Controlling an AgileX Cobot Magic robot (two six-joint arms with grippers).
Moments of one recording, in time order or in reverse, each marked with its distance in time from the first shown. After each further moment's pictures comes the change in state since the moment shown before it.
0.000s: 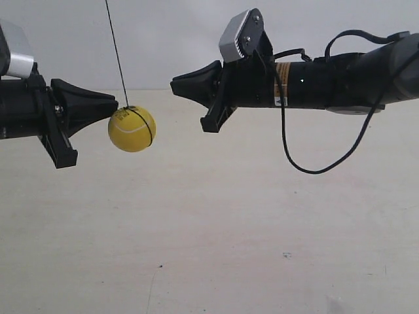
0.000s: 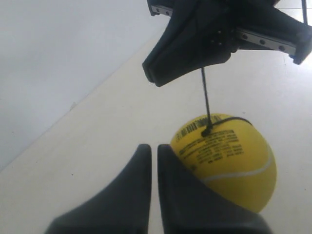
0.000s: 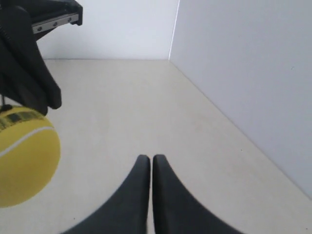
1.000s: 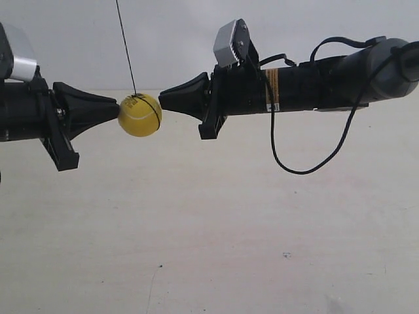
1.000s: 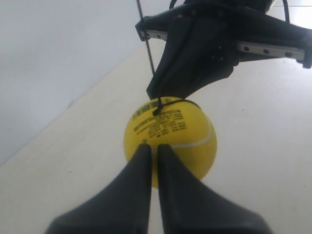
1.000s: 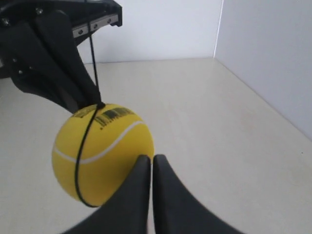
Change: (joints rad) left arm 0.000 0.018 0.000 0.000 0.000 0.014; right arm 0.000 0.089 -0.101 -0.137 -0.121 0.162
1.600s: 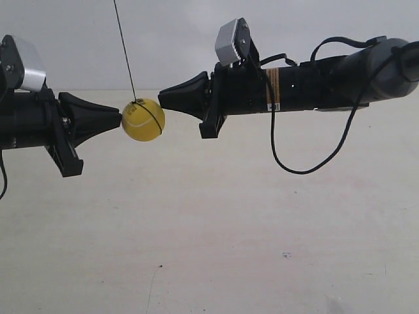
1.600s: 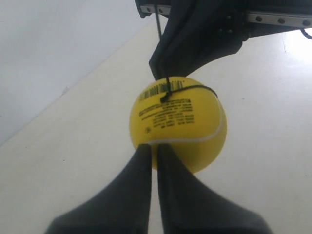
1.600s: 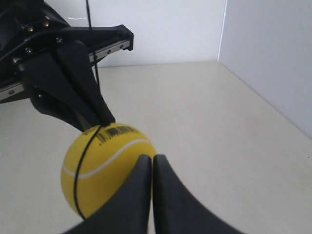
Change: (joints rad) left arm 0.000 0.050 0.000 -0.012 0.000 0.027; right arm 0.000 0.000 0.000 0.000 -0.023 0.007
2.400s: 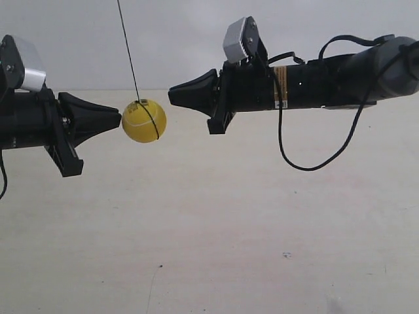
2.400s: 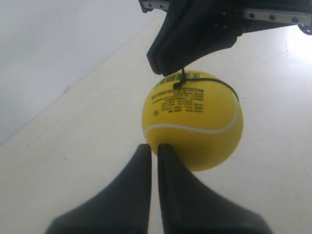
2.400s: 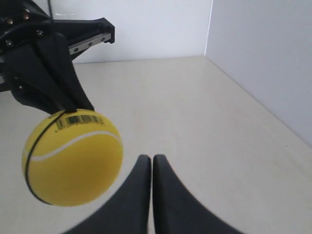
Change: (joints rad) left arm 0.000 0.000 0.000 -0.002 0.008 0.000; right arm -0.034 0.000 -0.001 -0.004 0.015 0.000
